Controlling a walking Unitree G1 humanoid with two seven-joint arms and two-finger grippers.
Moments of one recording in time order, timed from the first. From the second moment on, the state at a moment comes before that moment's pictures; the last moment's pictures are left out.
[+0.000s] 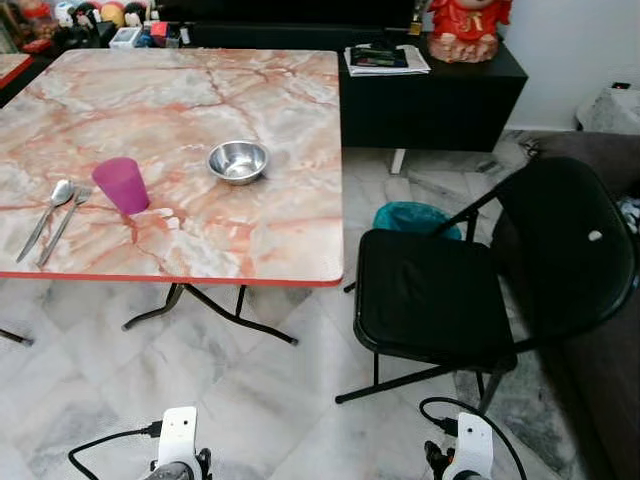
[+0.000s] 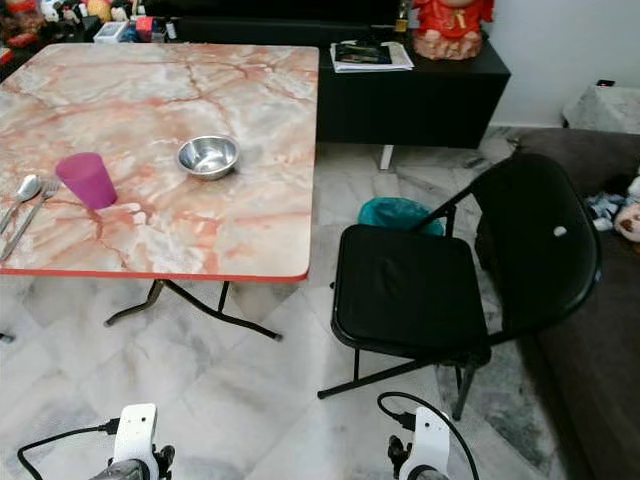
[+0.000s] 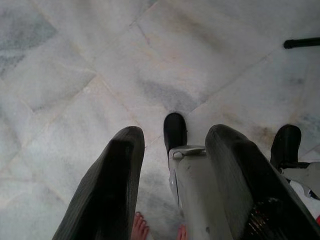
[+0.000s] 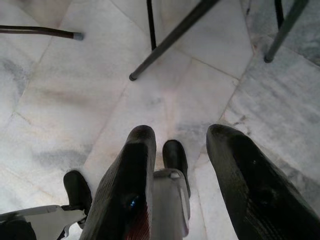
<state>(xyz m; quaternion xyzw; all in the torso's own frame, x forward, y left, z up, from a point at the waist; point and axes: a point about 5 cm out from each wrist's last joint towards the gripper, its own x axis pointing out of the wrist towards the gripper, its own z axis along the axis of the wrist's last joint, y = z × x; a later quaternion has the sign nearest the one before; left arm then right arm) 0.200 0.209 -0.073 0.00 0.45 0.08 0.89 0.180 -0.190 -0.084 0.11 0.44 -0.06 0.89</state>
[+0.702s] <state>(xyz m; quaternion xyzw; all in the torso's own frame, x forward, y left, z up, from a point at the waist) 0.206 0.204 -0.070 -0.01 0.44 0.07 0.90 0.165 -0.215 -0.086 0.09 0.44 -0.07 0.89</state>
